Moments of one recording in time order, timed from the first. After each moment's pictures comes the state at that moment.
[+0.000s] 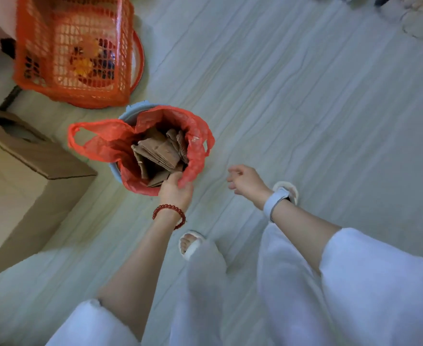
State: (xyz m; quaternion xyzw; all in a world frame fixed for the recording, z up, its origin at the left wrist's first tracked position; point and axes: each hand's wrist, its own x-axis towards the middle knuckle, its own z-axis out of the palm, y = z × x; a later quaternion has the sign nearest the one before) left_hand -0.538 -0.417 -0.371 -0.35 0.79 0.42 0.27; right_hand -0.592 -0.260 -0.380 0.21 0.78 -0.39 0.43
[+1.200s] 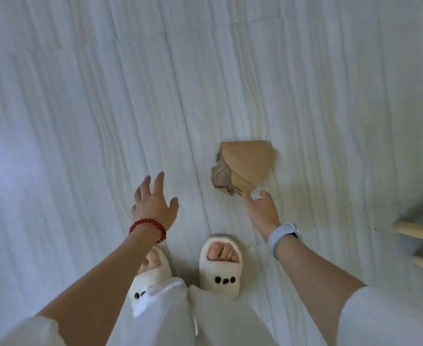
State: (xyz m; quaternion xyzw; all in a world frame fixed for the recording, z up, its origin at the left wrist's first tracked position) left_hand -0.375 0.268 -0.684 0.13 0.88 0.09 0.44; right_hand -0.241 0.430 -0.674 0.67 0.55 -0.46 0.22
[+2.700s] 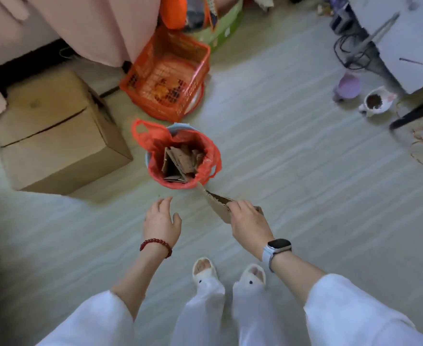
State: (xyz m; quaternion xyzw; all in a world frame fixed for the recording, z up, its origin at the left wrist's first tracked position) left_hand -0.440 -0.332 -0.240 -0.43 0.84 0.31 0.13; right_hand -0.560 -0.168 -0.225 -0.38 0.89 -0.11 0.23
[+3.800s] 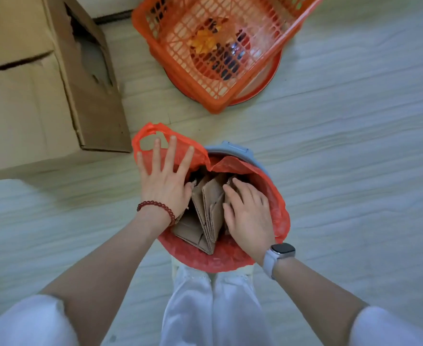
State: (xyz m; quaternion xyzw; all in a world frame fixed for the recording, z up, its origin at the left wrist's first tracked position) left_hand -0.592 -0.586 -0.511 -0.34 0.92 0.11 0.17; right_hand -0.693 -0.424 -0.515 -0.46 0.86 -0.08 0.21
